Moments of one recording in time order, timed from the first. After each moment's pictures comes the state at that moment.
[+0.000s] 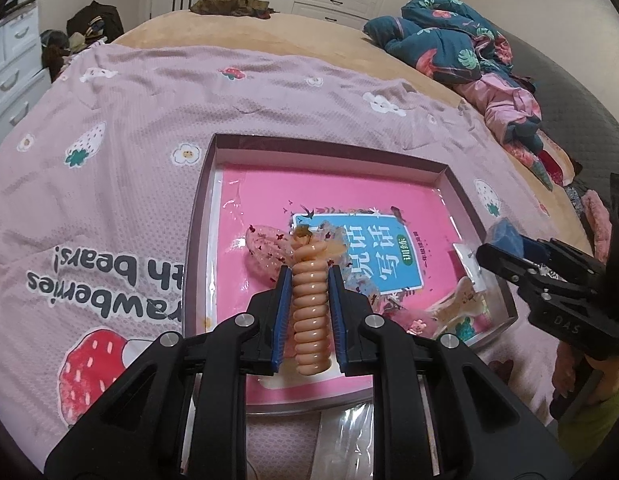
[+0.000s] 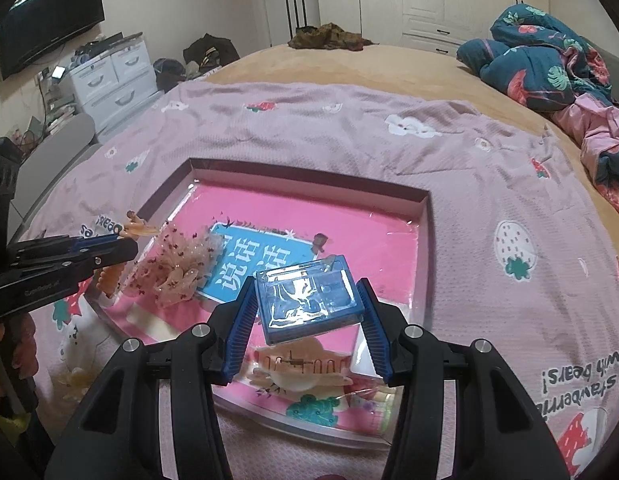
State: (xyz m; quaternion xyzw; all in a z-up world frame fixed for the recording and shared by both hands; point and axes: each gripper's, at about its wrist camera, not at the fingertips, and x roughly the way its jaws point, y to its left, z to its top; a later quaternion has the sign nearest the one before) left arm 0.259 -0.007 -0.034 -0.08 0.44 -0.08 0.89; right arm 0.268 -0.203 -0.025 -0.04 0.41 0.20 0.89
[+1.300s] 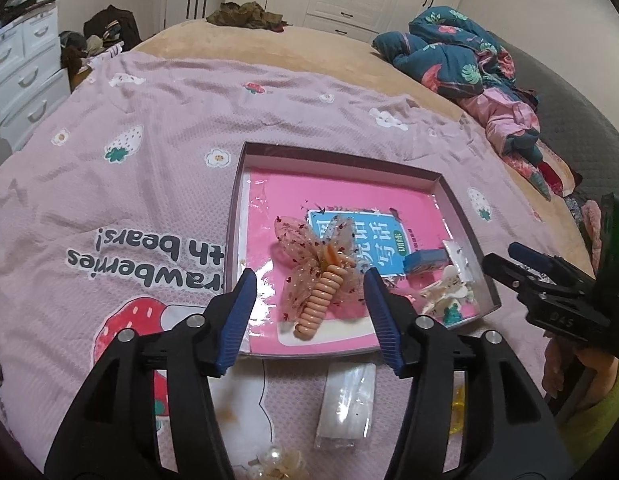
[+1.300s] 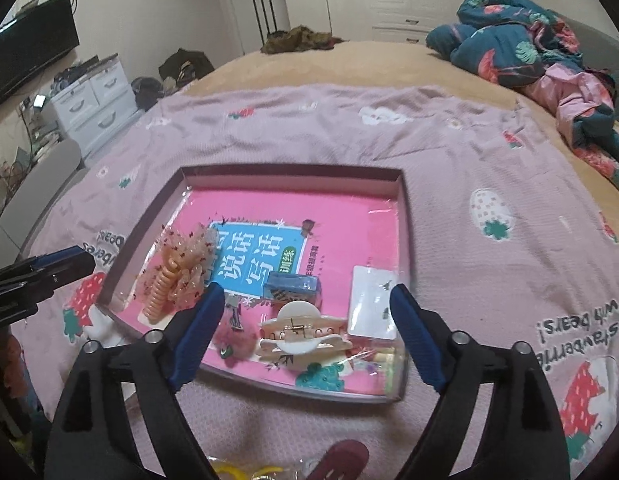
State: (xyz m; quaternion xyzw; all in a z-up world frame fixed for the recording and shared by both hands) left arm 0.215 0.008 -0.002 -0.09 0.42 -0.06 0.90; right arm 0.238 -0.220 -0.011 0.01 0.41 0.17 0.90
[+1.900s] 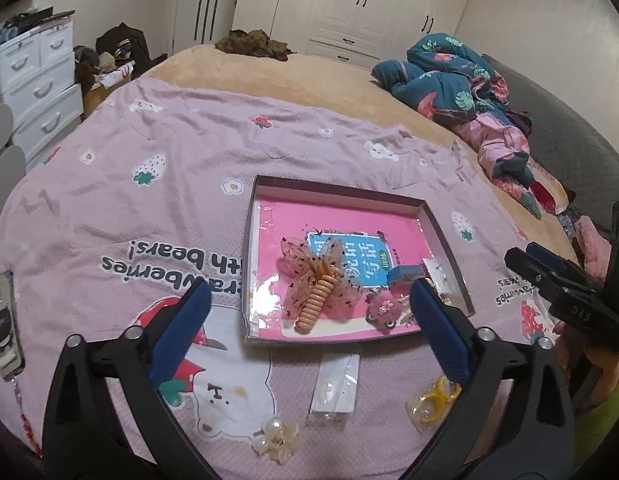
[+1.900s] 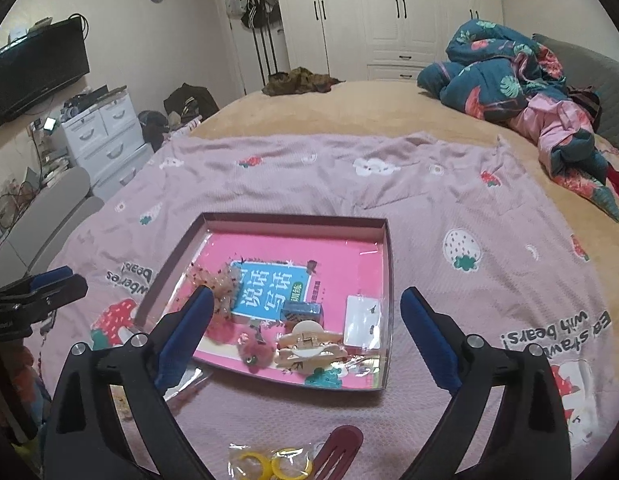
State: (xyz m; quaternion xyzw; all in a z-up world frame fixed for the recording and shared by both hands) left arm 0.174 0.017 0.044 -0.10 0.38 -0.05 0.92; right arm 0.197 -0.233 0.050 0.02 0.35 0.16 0.92
